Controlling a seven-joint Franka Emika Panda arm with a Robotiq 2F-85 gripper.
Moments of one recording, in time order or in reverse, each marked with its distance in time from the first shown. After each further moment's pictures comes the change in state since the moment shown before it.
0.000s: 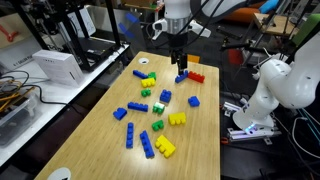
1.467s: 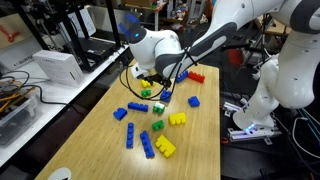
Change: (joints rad) arm -0.036 0.441 0.113 0.127 -0.334 0.185 -0.645
